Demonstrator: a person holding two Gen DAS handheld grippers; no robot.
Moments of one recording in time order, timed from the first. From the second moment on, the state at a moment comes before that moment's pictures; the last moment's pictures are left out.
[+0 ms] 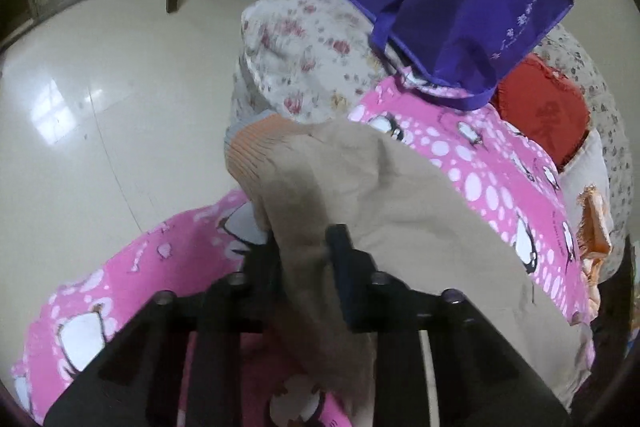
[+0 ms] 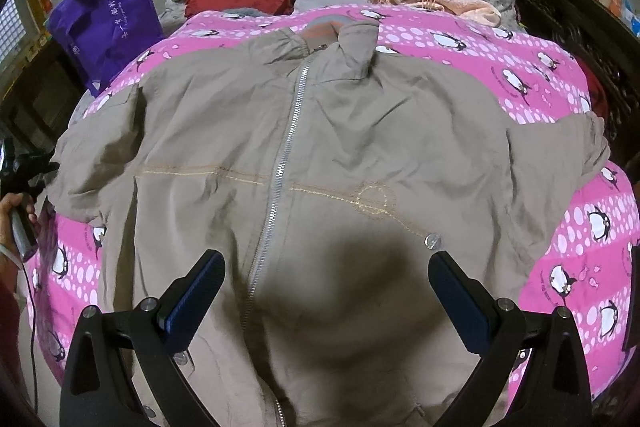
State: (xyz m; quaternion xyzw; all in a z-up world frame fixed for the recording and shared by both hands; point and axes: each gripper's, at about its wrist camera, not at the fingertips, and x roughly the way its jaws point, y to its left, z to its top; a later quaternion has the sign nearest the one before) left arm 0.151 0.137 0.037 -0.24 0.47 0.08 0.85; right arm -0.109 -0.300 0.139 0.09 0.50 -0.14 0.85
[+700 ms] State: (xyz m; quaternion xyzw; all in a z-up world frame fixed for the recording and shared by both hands) left arm -0.006 -0.193 0.179 -0.04 0.38 -0.31 0.87; right arm -0.152 -0.354 0.165 0.15 0.44 -0.18 0.87
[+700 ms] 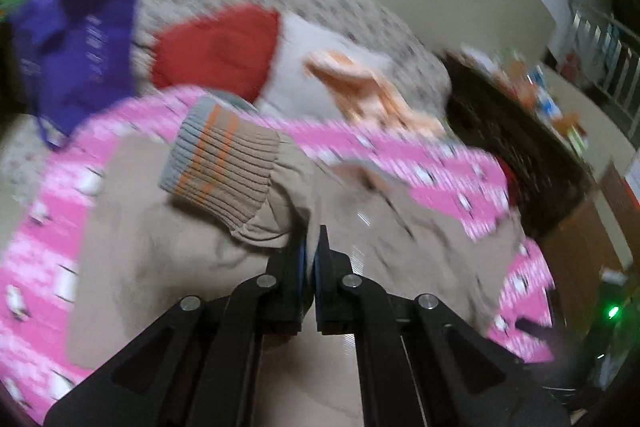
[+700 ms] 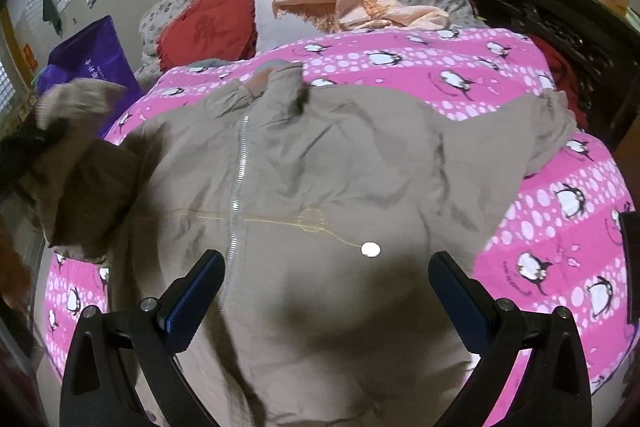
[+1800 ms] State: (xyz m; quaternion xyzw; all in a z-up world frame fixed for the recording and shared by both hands) left arm -0.087 -0.105 0.057 0.12 0.52 -0.18 0.83; right arm -0.059 -0.312 0.092 0.14 0.50 -0.03 0.86
